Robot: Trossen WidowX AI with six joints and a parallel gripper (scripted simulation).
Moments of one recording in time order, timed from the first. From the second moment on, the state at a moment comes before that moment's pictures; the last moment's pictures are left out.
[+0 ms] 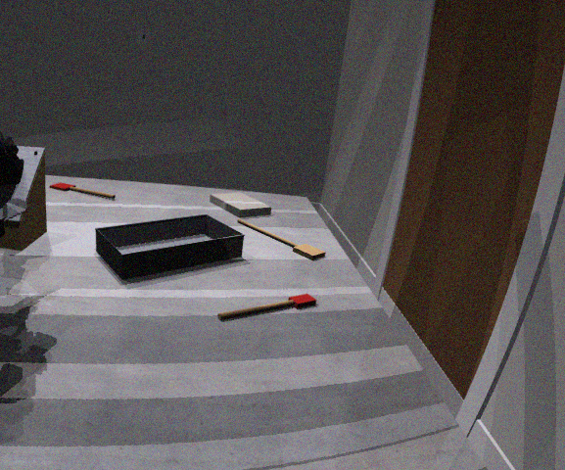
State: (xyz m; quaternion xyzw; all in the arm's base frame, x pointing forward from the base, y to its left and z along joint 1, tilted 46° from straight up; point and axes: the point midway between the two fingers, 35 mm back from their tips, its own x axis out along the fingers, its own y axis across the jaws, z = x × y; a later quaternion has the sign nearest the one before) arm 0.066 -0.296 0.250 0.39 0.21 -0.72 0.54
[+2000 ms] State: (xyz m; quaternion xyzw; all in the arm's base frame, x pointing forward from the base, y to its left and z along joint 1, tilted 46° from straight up) arm -0.066 -0.256 0.296 0.30 0.05 -0.79 0.53
